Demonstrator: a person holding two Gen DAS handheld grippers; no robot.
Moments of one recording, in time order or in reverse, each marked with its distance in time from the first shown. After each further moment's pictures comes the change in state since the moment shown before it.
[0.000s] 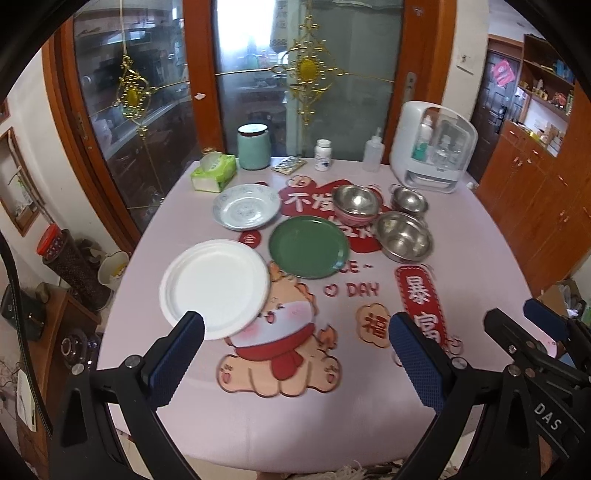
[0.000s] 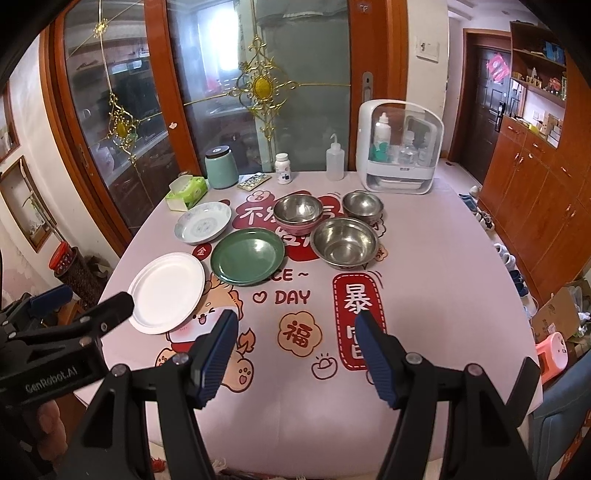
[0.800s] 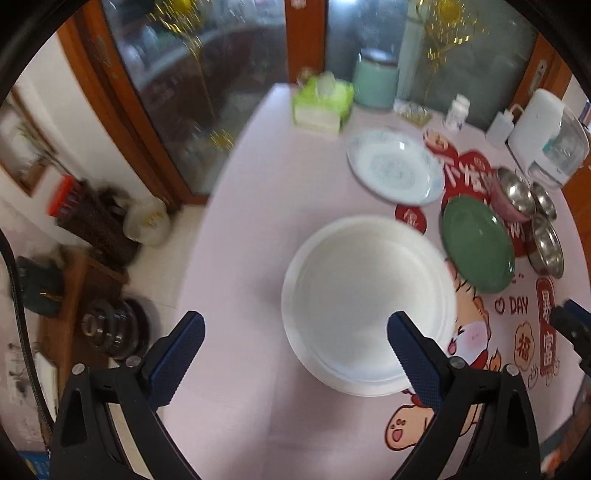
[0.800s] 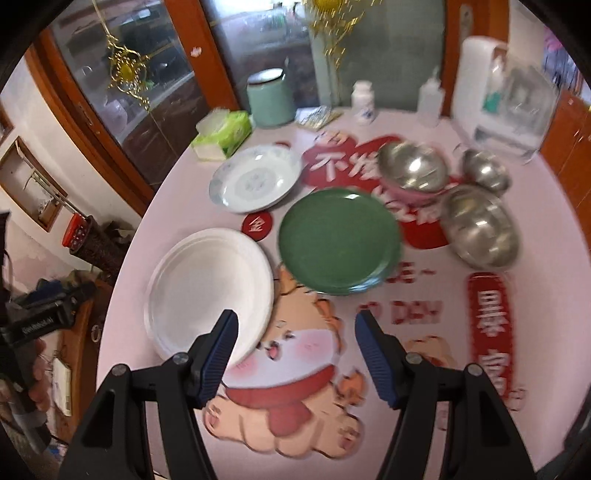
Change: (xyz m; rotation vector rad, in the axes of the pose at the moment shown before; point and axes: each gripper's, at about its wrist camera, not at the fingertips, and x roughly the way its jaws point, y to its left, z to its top) left arm 0.214 0.262 0.057 -0.084 0.290 0.068; right arm 0.223 0.136 0.051 -0.003 0.284 0.148
